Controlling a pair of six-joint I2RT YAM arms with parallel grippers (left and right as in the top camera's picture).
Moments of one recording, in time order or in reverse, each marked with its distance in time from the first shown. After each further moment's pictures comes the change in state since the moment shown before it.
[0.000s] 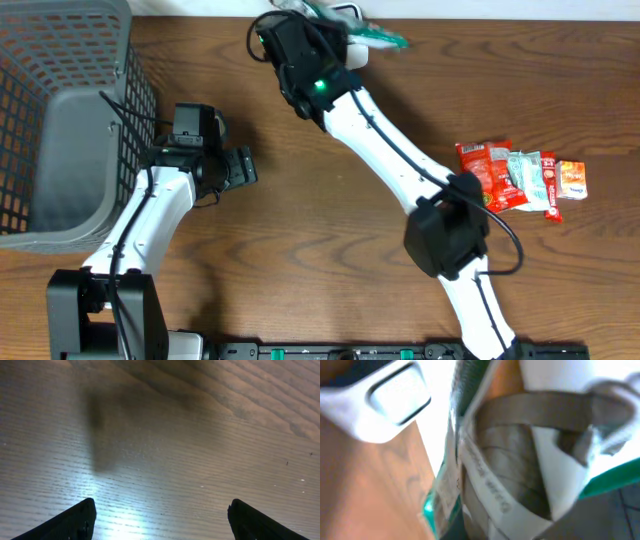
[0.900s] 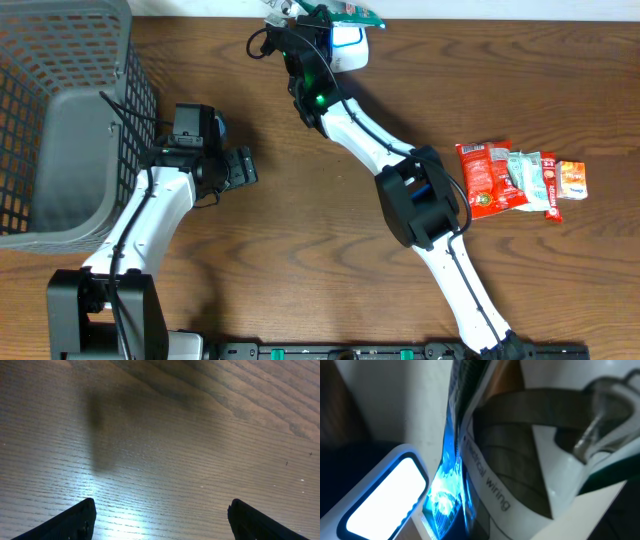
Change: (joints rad) left arm 0.000 0.000 0.000 0.000 0.000 0.000; right arm -0.077 0.305 0.001 0.765 -0.188 -0.264
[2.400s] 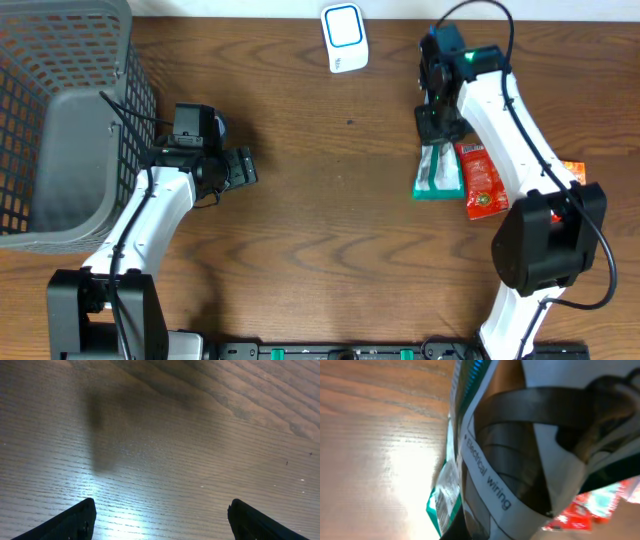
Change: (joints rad) left arm 0.000 0.000 0.000 0.000 0.000 0.000; right arm -0.366 -0.629 -0.451 -1.542 -0.603 1.538
